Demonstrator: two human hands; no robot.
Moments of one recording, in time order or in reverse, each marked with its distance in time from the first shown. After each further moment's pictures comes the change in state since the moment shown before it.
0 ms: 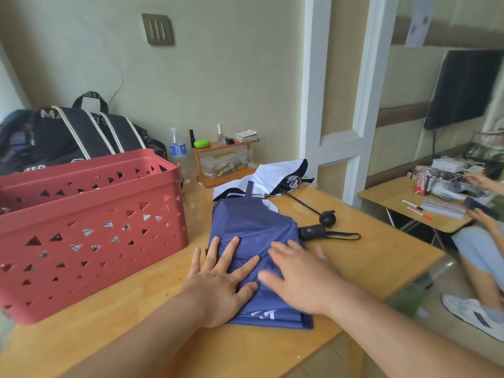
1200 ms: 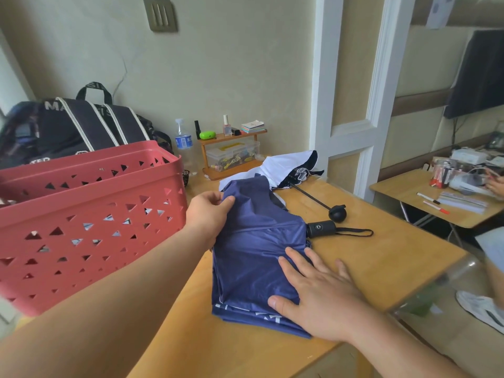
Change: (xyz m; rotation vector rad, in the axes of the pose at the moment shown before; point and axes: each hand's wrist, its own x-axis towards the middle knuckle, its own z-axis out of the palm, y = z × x) left_hand 0.100 -0.048 -0.048 -1.309 0.590 -0.446; right_hand -0.008 0.022 0.036 -0.032 -0.084 0.028
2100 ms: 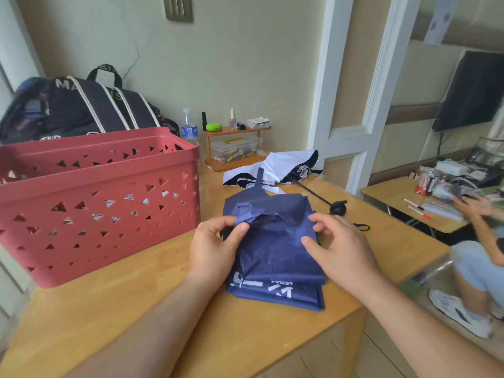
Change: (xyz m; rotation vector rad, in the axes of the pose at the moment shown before) left_hand -0.101 -0.047 -0.028 -0.068 0.019 0.368; right_hand 0.005 0.014 -0.017 0.535 0.763 0.021
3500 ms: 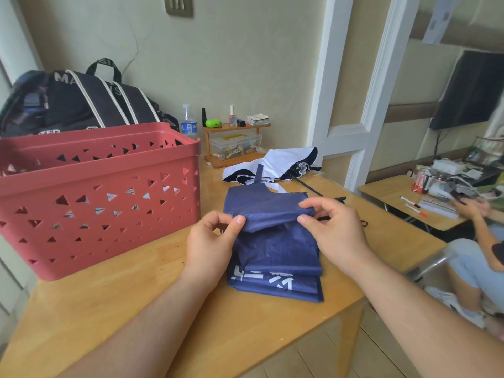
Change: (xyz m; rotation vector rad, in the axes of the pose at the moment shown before) left_hand -0.014 0.024 -0.011 -0.159 -0.009 -0.121; right_hand 0.017 -0.025 -0.001 0.405 0.034 0.061
